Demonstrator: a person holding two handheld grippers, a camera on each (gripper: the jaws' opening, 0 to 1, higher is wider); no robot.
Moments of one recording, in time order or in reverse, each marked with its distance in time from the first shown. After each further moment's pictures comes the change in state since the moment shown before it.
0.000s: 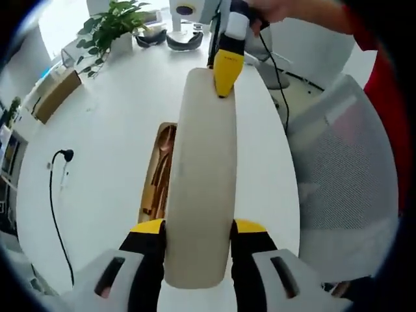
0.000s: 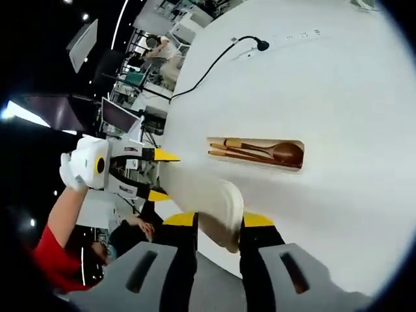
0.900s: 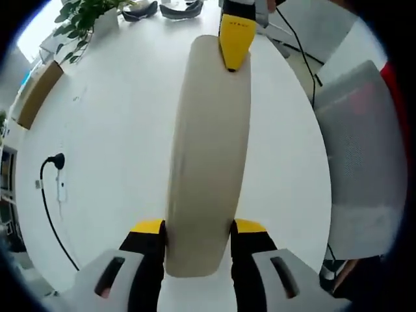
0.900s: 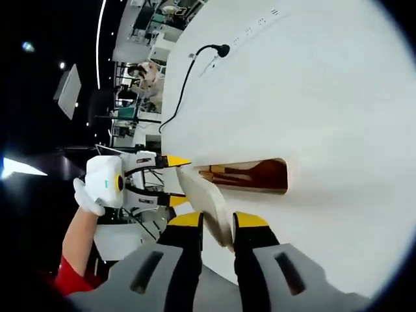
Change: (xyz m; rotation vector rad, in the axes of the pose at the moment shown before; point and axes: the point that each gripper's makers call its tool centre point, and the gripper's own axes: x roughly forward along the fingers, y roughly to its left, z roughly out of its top) left arm 0.060 0.053 -0.013 0.077 0.205 -0.049; right arm 0.022 -0.023 0.002 0.230 -0.053 0.085
